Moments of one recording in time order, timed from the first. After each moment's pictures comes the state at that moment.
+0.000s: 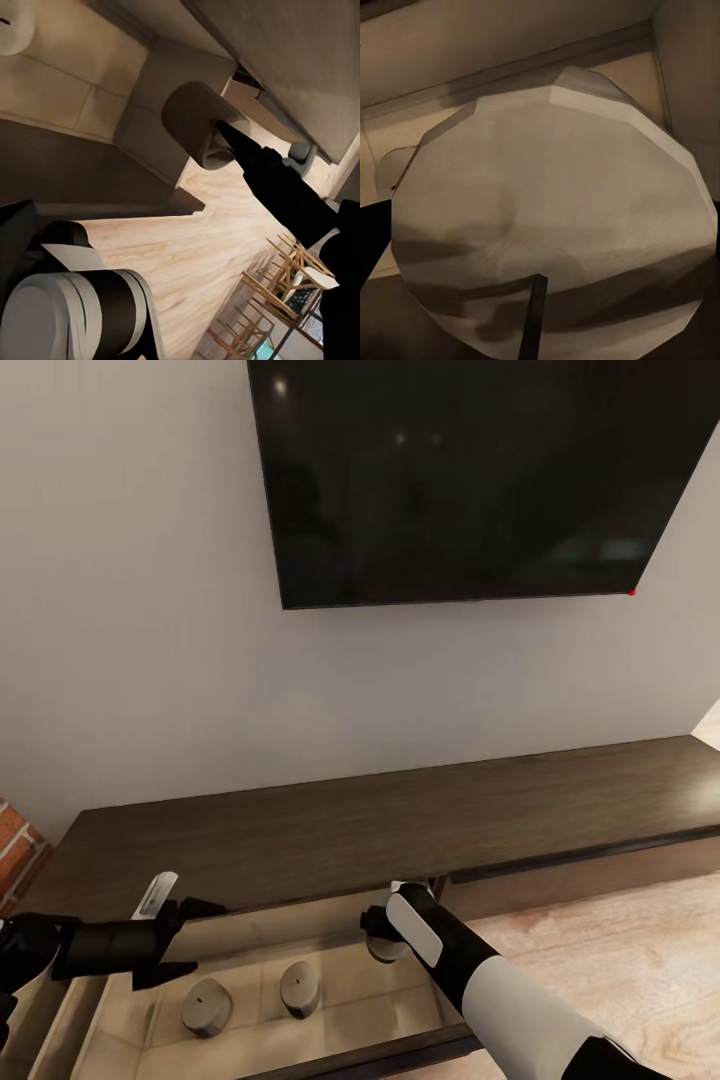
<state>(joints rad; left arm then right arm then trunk) -0.25 0.48 0.03 -1.52 2.35 1.00 0.98 -0.74 0.16 0.60 -0.61 -0.94 0.60 -0.57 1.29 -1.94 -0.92</state>
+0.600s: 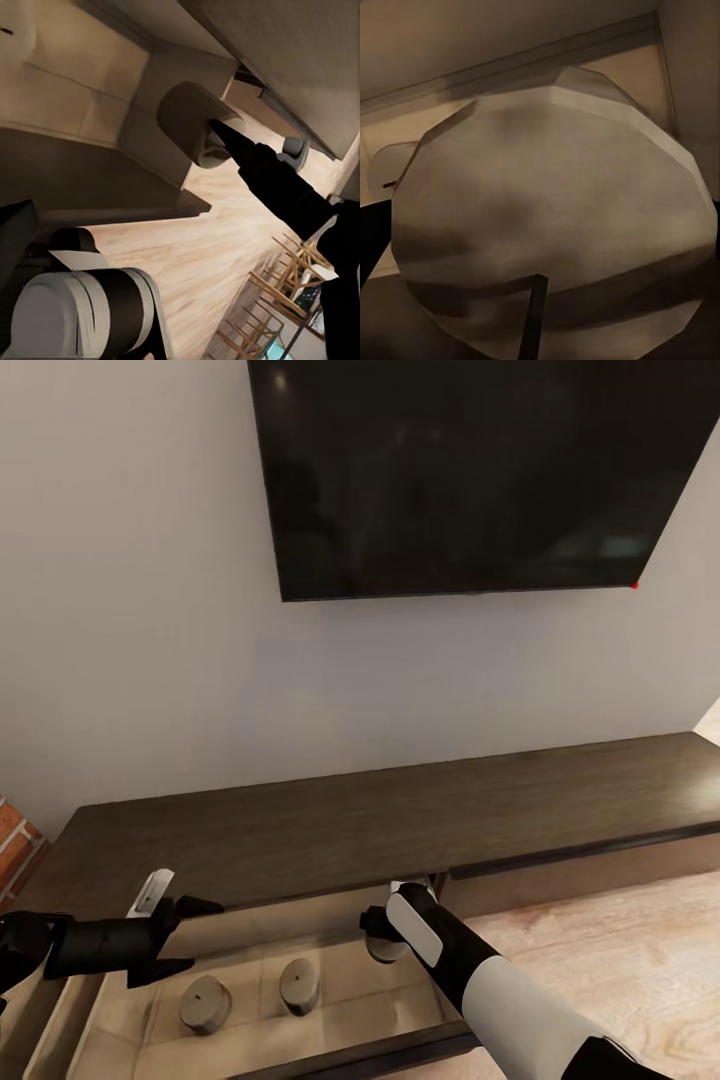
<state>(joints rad) -0.23 0.50 0.03 -1.56 2.35 1.00 0.96 -0.74 0.16 0.60 -0.61 -0.94 0.61 -0.57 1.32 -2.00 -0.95</state>
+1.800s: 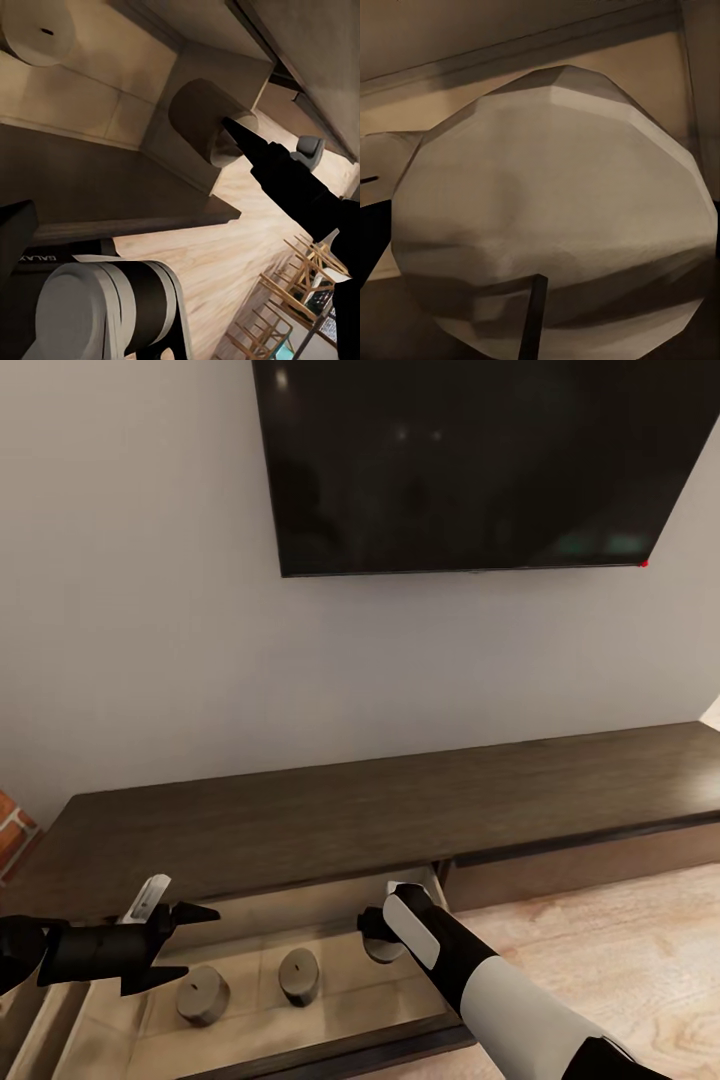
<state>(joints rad) -0.22 0.52 0.02 -1.56 2.35 1.00 0.96 -0.74 0.16 0.63 -0.62 -0.94 0.62 -0.57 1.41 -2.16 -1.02</state>
